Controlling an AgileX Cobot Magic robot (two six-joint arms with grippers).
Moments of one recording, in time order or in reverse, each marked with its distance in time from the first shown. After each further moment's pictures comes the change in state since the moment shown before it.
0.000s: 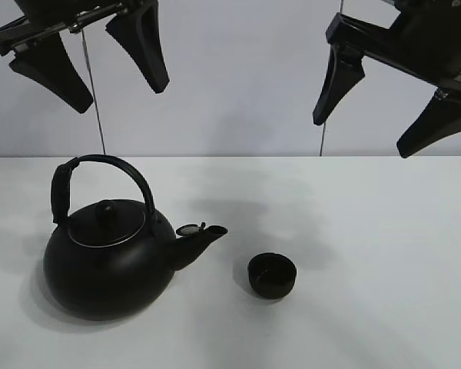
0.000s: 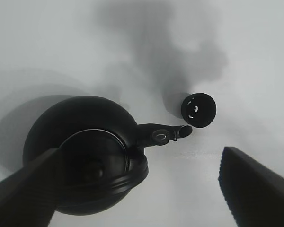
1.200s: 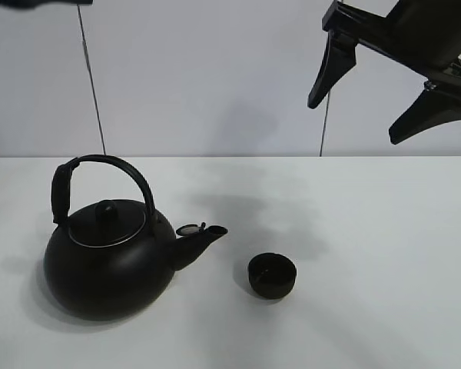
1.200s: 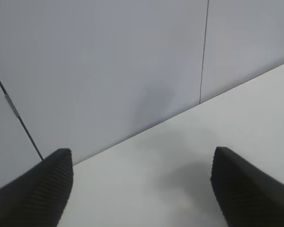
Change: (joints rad) left arm -0.084 -0.568 0.750 0.362 -1.102 0.089; right arm 0.000 0.000 0.000 0.013 -0.095 0.026
